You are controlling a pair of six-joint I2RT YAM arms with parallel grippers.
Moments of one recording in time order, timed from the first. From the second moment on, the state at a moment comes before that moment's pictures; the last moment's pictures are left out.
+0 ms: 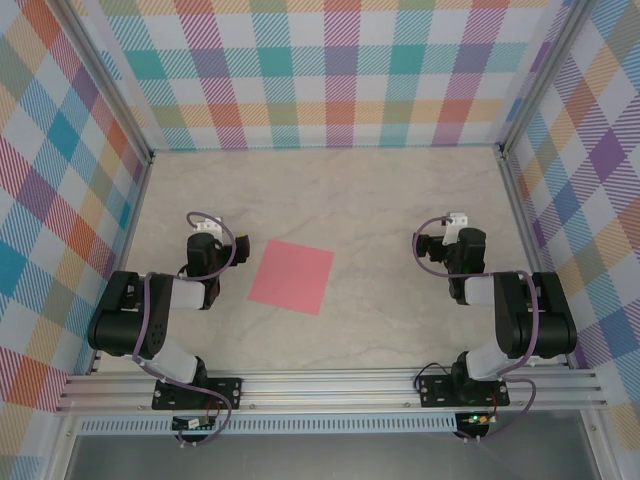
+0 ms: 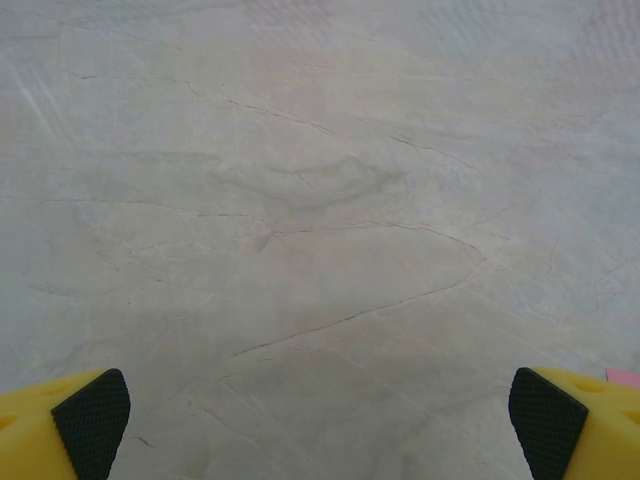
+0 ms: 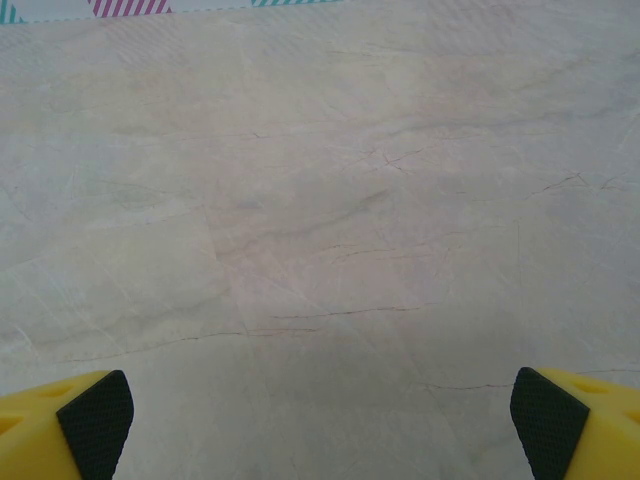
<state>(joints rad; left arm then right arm) -0.08 1.56 0.41 0.70 -0.09 -0.09 0.00 1.53 0.41 0.68 -0.13 0.04</state>
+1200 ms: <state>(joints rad) -0.27 1.32 0.66 -0.33 0.31 -0.71 0.61 1.69 1.03 -0.24 -0.06 0.48</state>
